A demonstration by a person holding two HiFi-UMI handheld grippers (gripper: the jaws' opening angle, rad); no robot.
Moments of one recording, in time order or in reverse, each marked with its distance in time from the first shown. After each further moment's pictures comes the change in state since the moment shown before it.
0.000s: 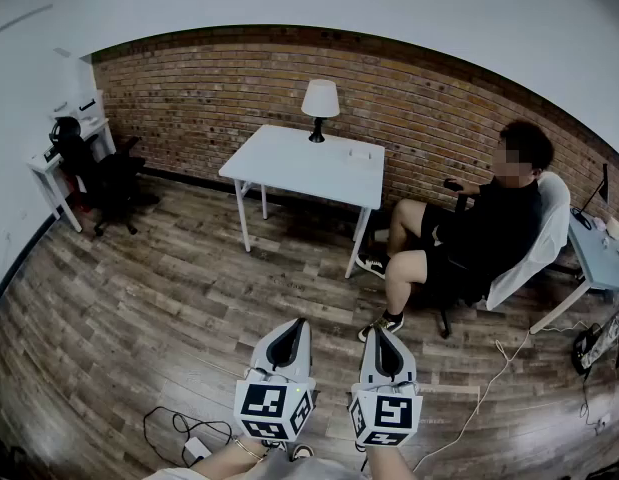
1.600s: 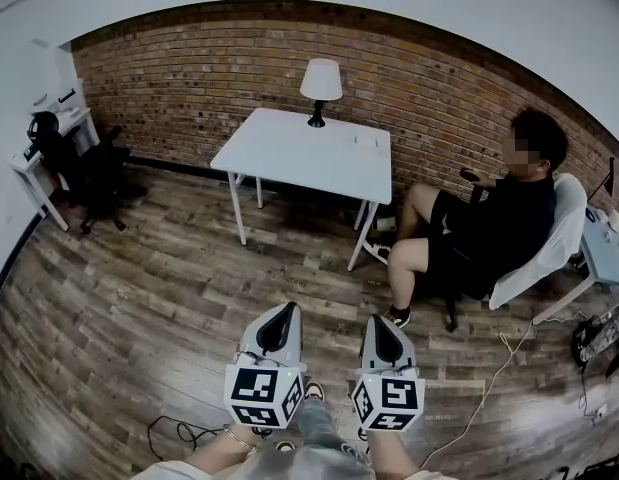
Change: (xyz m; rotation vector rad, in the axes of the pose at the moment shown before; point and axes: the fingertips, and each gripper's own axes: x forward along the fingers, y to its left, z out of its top) left arm 0.095 0.110 -0.002 0.016 0.064 -0.007; right arm 0.134 0.022 -0.038 0.082 0.095 -0.005
